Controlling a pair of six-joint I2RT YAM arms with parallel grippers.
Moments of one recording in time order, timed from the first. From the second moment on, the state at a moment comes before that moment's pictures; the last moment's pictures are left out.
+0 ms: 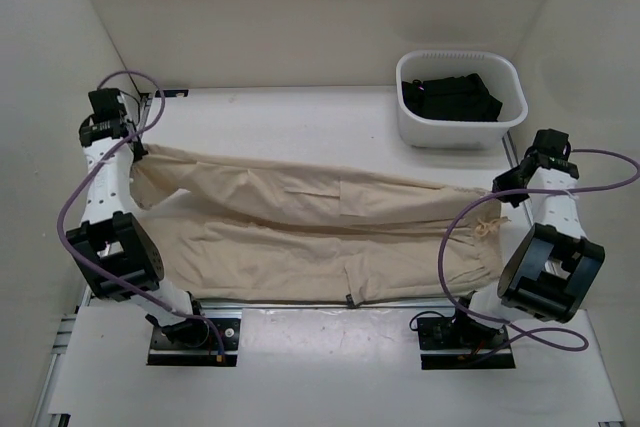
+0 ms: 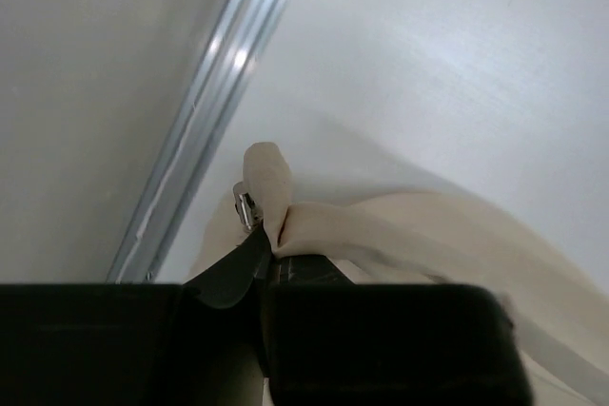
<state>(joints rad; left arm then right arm) 0.34 1.56 1.40 -0.73 -0.24 0.00 -0.39 1.43 1.07 -0.71 0.01 0.69</state>
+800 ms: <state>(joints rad) 0.80 1.25 0.74 -0.77 -0.36 0.00 -0.40 1.00 0.74 -1.03 0.11 0.70</state>
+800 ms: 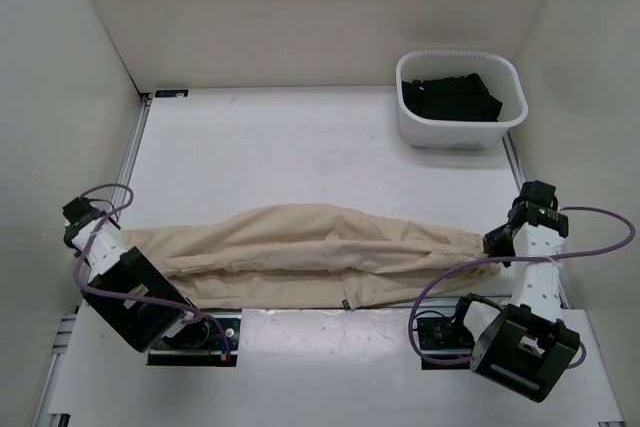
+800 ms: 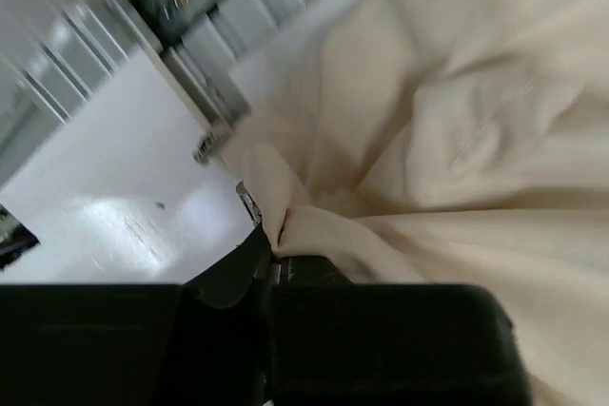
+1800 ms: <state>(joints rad) 0.91 1.04 0.65 -0.78 -0.32 0.00 -0.39 0.95 0.81 -1.13 0.25 0.69</state>
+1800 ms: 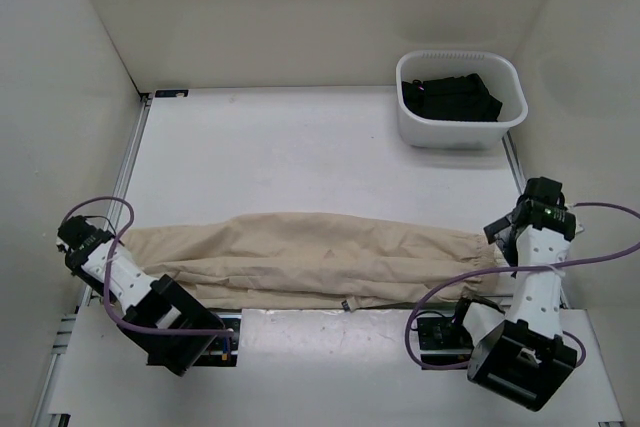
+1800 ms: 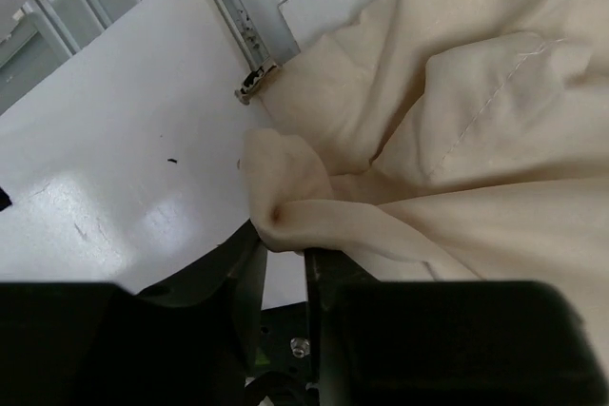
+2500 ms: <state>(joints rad) 0.90 1.14 0.95 -0.82 -0.24 0.00 0.22 1.15 0.65 -0.92 -0.09 0.74</state>
